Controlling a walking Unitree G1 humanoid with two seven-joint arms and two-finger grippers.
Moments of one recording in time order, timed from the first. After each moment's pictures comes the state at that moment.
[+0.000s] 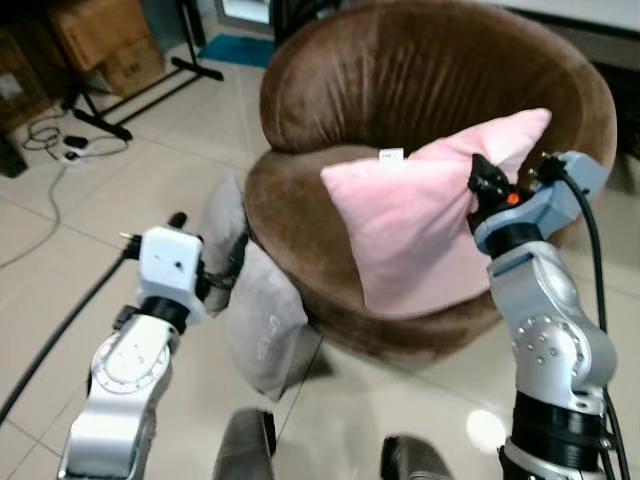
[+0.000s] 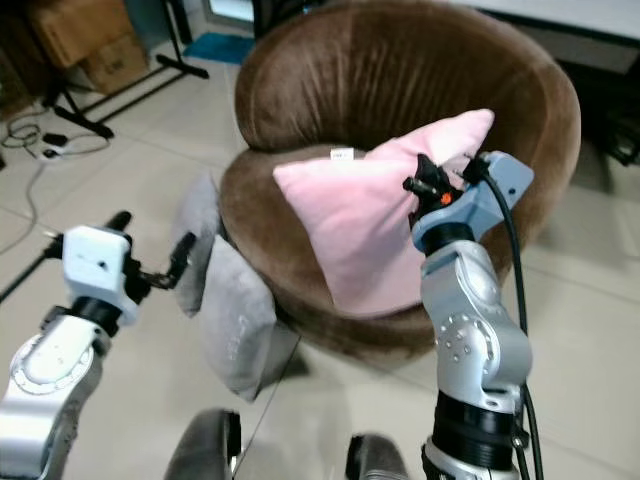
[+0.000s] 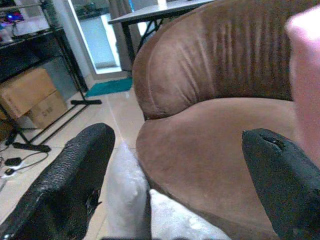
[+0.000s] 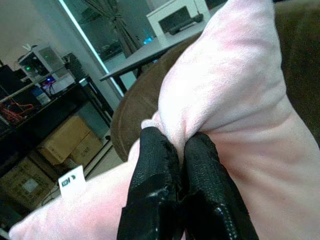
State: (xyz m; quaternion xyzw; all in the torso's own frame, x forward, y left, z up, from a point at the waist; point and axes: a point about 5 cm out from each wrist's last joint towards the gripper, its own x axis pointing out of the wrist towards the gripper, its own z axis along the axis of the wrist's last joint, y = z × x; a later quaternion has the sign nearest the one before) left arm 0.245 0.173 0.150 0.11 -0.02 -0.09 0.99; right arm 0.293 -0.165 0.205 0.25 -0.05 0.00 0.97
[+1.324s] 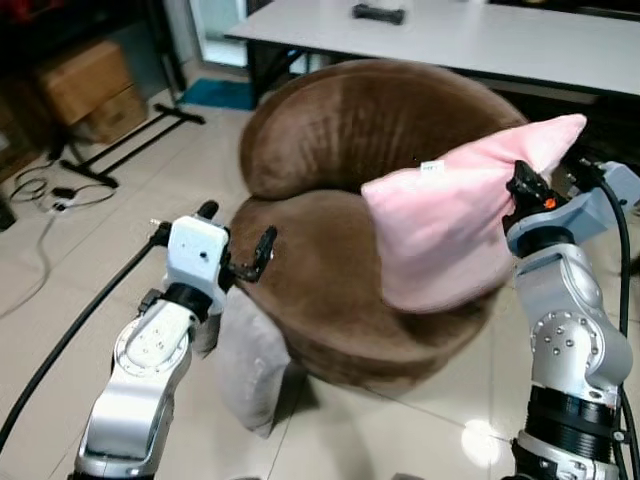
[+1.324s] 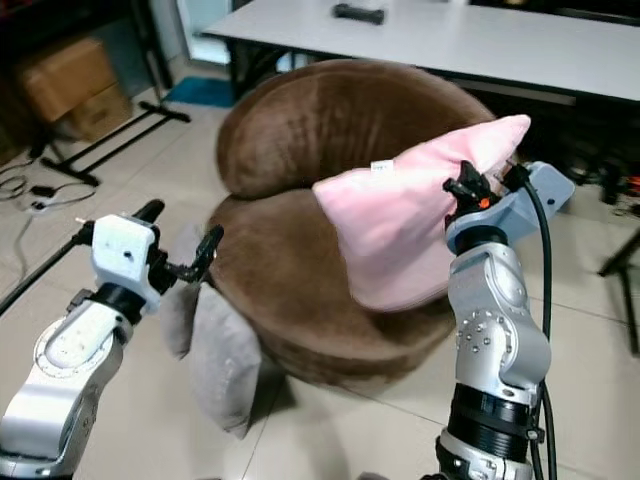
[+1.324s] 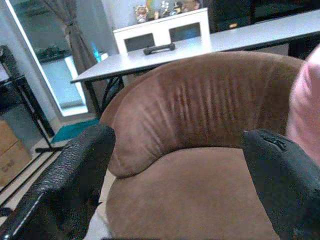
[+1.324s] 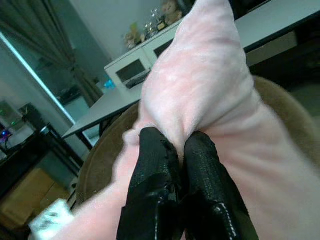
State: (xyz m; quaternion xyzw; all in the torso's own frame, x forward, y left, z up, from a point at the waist) left arm 0.259 0.158 0.160 0.11 -0.04 -0.14 0.98; right arm 0.301 -0.201 0.194 0.26 -0.05 -0.08 0.96
